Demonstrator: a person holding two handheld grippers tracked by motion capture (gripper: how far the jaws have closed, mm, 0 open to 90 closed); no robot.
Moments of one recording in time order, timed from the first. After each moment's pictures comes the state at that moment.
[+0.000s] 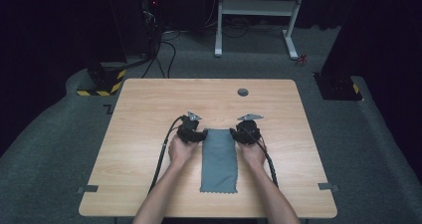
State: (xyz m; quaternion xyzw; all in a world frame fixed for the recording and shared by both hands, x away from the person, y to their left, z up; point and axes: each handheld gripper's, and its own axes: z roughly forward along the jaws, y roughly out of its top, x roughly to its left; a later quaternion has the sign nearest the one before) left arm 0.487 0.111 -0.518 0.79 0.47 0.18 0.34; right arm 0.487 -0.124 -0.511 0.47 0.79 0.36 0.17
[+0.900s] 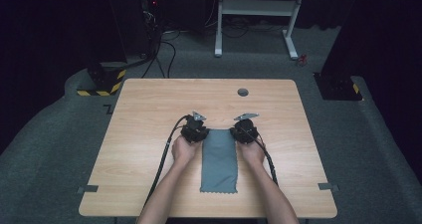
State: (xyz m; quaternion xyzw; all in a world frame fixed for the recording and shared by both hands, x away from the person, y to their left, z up) left arm 0.489 0.100 -0.516 0.81 0.45 0.16 0.35; right arm 0.495 -0.117 -0.516 0.44 0.82 0.34 0.15
